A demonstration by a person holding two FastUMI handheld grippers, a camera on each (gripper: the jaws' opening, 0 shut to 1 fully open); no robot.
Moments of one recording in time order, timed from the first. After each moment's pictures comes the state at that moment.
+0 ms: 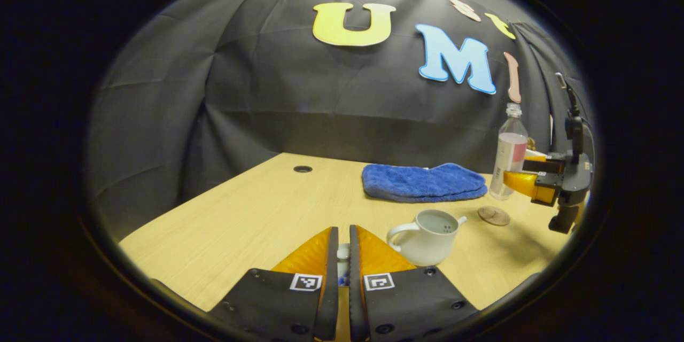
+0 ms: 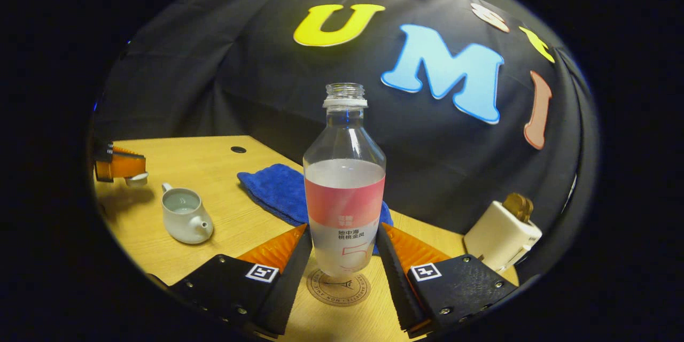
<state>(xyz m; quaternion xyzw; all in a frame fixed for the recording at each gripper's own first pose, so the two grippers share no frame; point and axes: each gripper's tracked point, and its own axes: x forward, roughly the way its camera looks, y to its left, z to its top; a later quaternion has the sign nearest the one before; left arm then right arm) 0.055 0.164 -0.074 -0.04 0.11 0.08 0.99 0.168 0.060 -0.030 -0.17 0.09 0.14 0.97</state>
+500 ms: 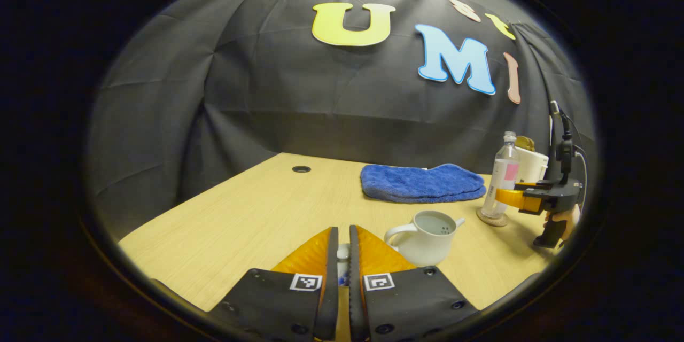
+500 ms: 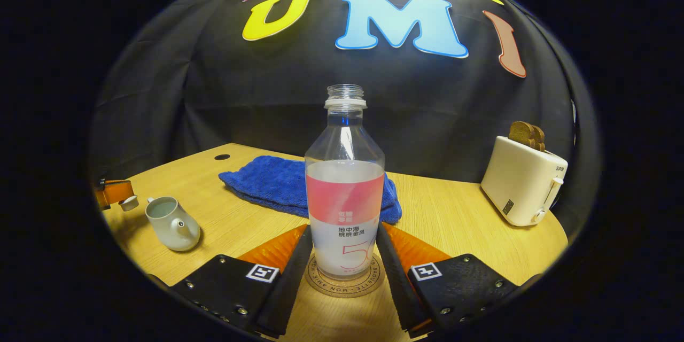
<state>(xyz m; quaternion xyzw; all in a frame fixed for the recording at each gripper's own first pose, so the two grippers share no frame) 0.054 0.164 -0.072 -0.04 0.11 0.08 0.99 0.184 0.040 -0.073 -0.06 0.14 0.12 0.98</state>
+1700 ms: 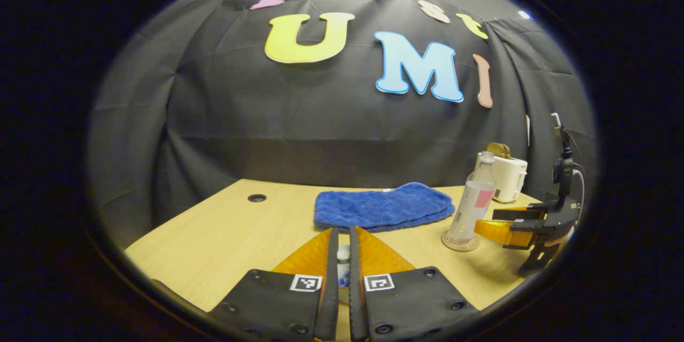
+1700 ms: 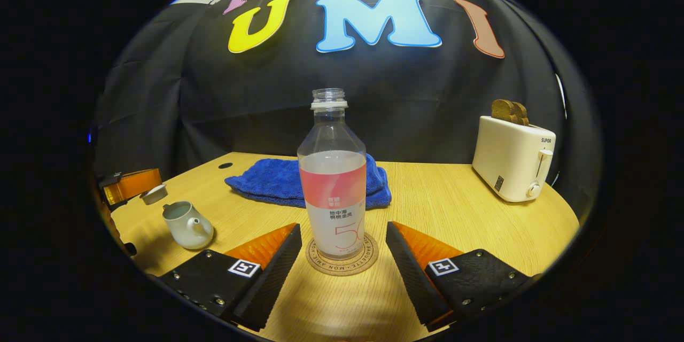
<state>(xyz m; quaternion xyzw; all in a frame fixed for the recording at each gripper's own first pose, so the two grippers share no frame) 0.110 0.075 -0.024 0.00 0.07 0.00 1.00 0.149 0.020 -0.073 -0.01 0.15 0.12 0.98</state>
